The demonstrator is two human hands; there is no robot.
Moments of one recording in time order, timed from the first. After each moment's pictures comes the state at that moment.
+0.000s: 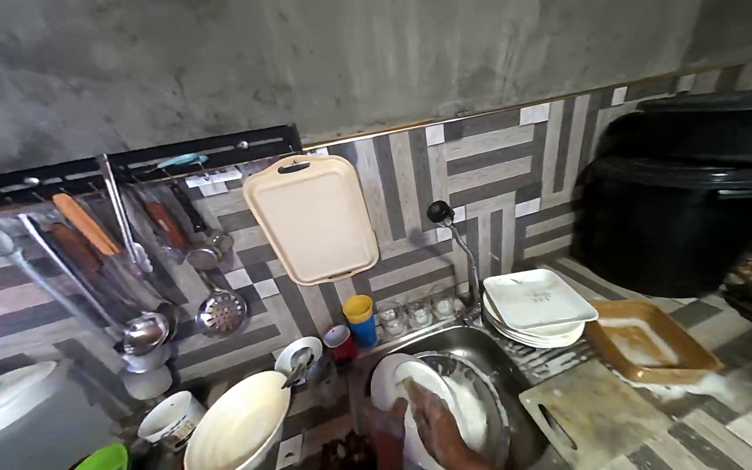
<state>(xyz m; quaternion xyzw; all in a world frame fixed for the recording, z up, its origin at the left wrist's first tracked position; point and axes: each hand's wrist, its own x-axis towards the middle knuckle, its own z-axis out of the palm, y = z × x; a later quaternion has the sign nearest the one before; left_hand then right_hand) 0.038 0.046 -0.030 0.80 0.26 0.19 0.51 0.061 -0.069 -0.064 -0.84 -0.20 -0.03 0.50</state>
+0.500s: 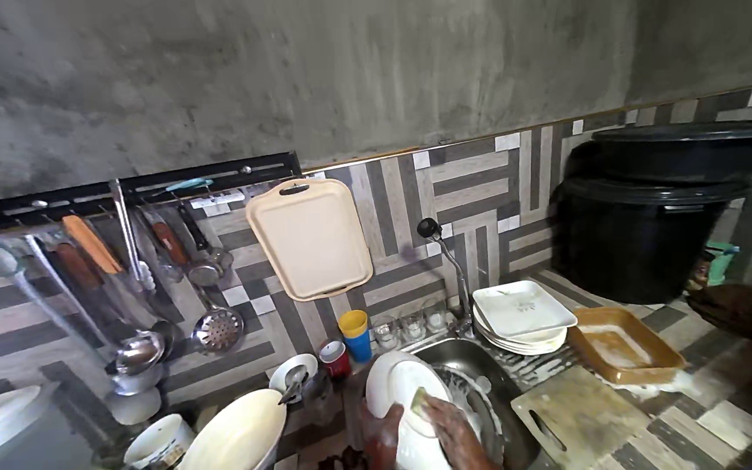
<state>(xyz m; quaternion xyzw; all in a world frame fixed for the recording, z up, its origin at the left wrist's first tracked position) 0.027 0.047 -0.002 0.76 0.20 0.22 0.58 0.054 -0.108 -0.081 -0.82 -0.23 -0.11 0.52</state>
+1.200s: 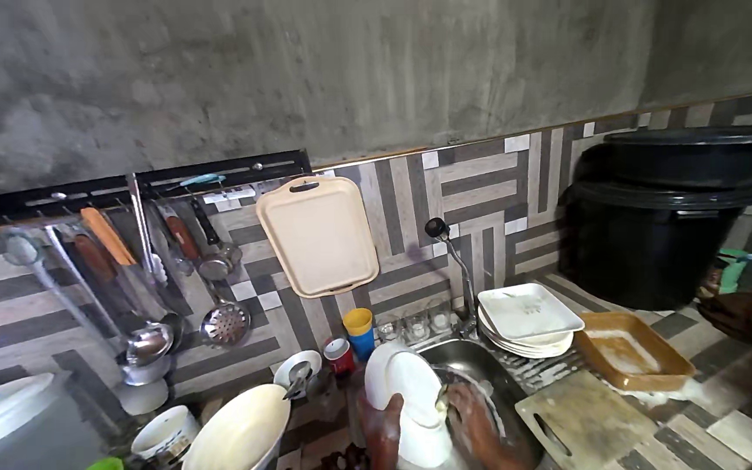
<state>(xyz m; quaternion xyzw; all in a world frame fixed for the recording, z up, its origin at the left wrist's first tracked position) 0.032 0.046 0.012 0.75 0.20 0.26 0.57 0.073 -0.134 -0.050 -0.91 -0.16 -0.07 0.38</state>
